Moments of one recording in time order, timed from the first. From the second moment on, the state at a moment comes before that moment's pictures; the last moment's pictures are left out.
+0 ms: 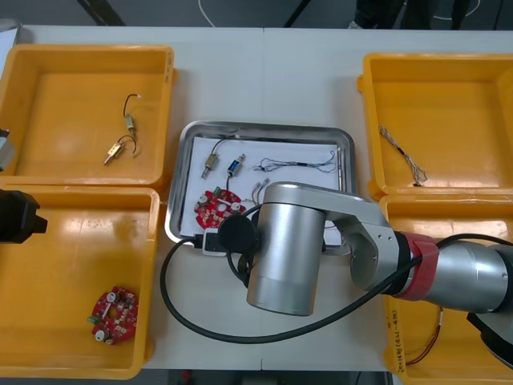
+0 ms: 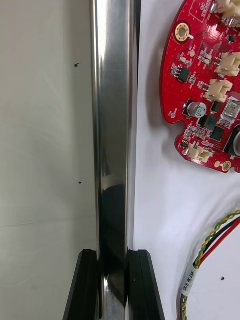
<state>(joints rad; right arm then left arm) -0.82 -0.43 1.10 -1.92 -0.40 1.62 1.67 -0.11 0.76 0.29 -2.27 0.83 1.91 -1.21</state>
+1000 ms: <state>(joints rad) -0.94 -0.44 1.10 -1.79 -0.38 1.54 1.73 -0.11 0.76 0.29 -2.27 0.83 1.91 -1.21</state>
